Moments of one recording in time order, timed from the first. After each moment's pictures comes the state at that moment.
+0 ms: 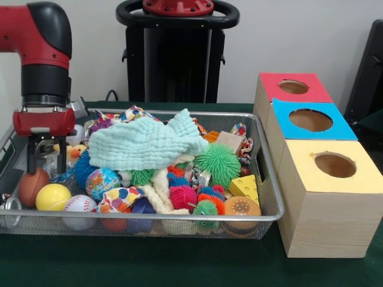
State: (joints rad) arm -1.10 -0.43 0.44 1.74 -0.93 -0.18 1.79
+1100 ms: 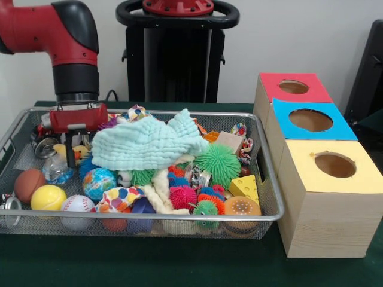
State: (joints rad) arm -1.03 -0.43 0.38 1.83 -0.88 -0.18 1.79
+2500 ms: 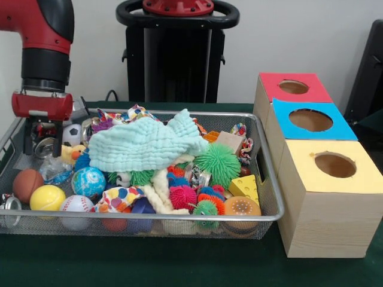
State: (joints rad) arm -1.01 -0.52 0.29 1.79 -0.86 -0.18 1.79
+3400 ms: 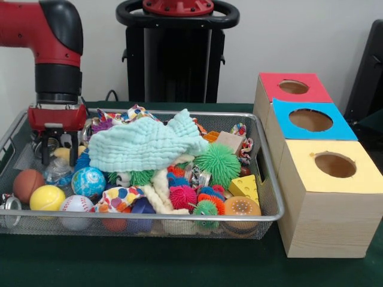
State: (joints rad) arm -1.01 -0.44 0.30 1.77 -0.86 -0.18 1.79
